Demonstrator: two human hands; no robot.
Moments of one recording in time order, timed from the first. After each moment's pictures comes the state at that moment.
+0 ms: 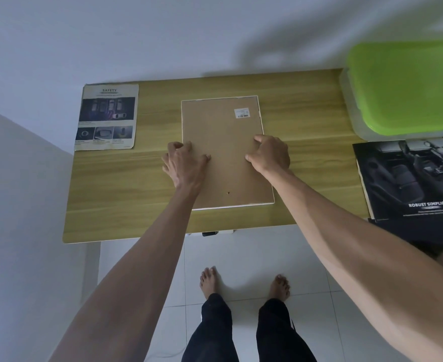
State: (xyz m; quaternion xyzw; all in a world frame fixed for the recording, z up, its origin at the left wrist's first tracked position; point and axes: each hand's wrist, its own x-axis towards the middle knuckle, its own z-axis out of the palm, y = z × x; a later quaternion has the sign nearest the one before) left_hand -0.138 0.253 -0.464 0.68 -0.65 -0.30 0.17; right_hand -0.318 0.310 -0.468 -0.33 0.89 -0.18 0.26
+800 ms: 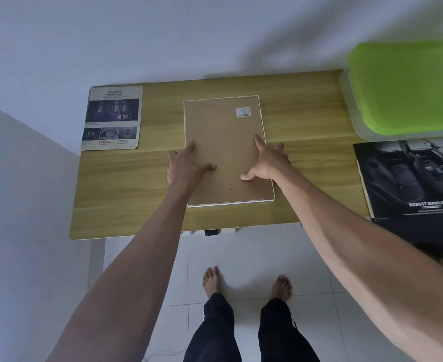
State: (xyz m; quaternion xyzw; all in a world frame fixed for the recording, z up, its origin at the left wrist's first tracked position) left_hand -0.124 0.245 -0.461 0.66 -0.65 -0.36 0.04; right_hand -0.317 0.319 -0.445 -0.36 0.85 0.02 0.37
